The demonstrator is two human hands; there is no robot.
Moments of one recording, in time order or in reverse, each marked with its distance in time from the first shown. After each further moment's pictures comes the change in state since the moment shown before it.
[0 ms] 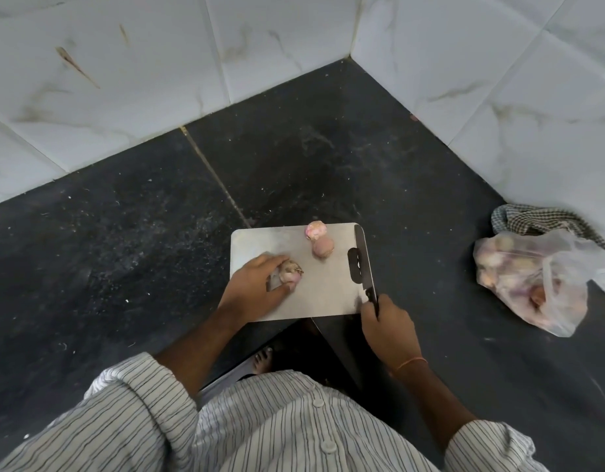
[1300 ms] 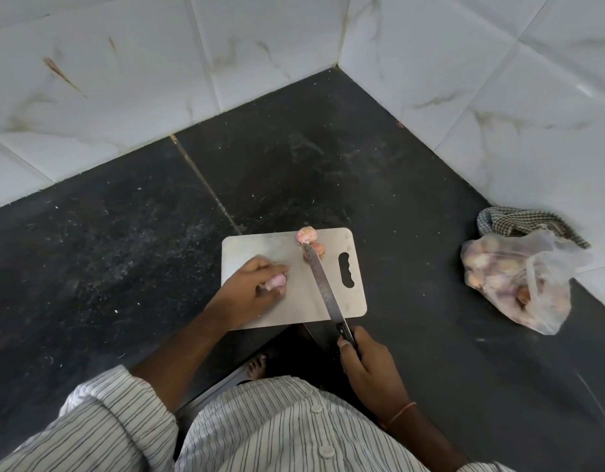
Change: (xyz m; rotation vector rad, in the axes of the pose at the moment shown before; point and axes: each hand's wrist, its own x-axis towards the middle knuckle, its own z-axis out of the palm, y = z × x) left_hand 0.004 -0.011 -0.005 -0.121 -0.104 0.117; right_hand -0.056 0.021 0.023 0.281 -0.109 -0.261
